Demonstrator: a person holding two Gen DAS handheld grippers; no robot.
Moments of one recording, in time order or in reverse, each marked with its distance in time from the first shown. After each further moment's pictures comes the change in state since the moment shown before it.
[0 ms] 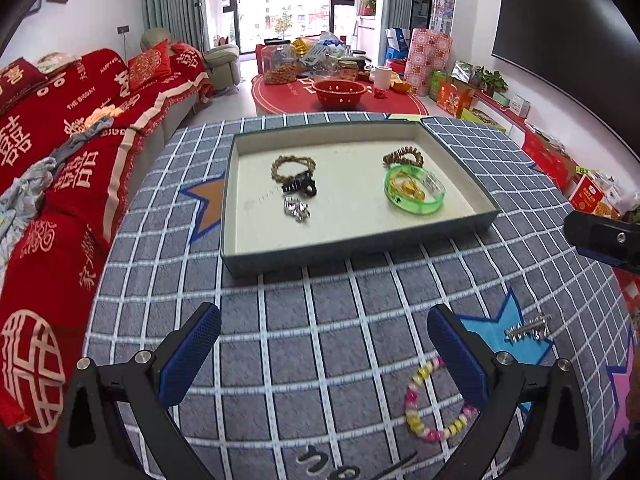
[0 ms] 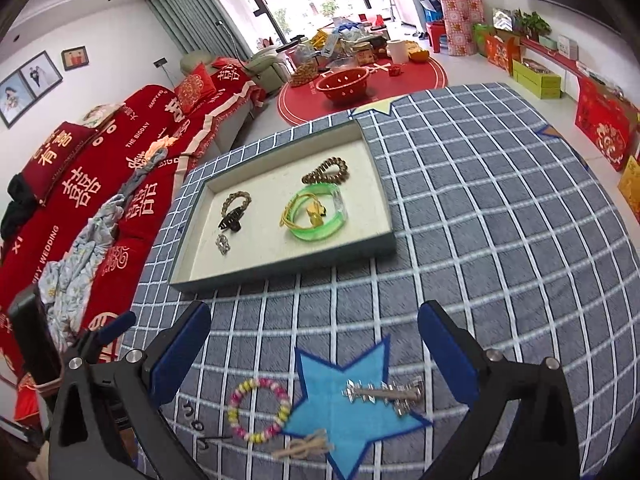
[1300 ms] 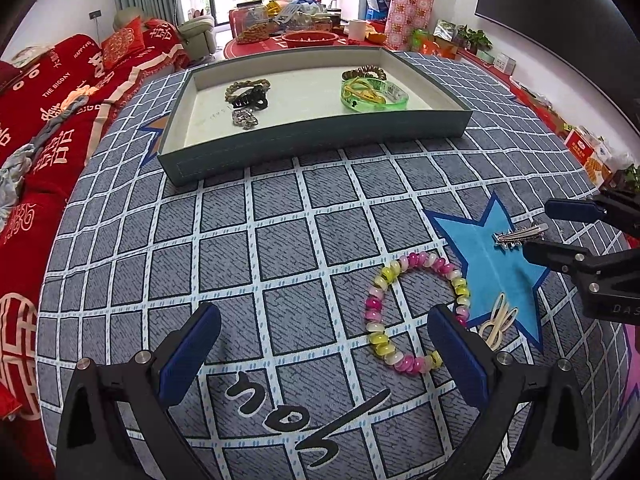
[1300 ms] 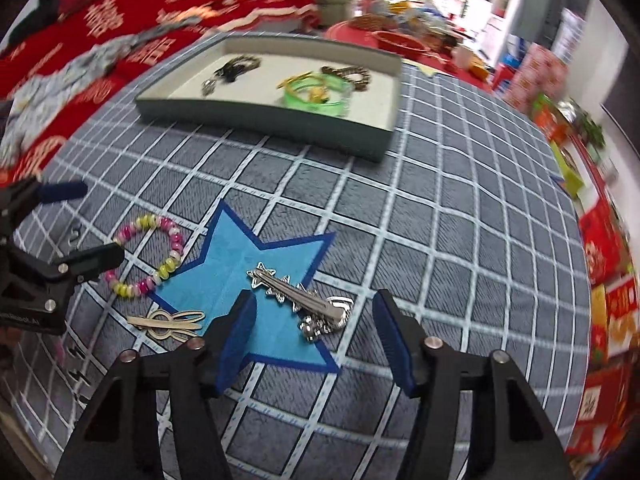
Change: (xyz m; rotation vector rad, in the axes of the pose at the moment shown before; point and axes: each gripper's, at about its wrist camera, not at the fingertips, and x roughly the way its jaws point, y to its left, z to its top) left arm 0.024 -0.035 -0.051 0.067 0.133 -0.044; right arm 0.033 -0.010 -0.059 -0.555 0.218 -0.185
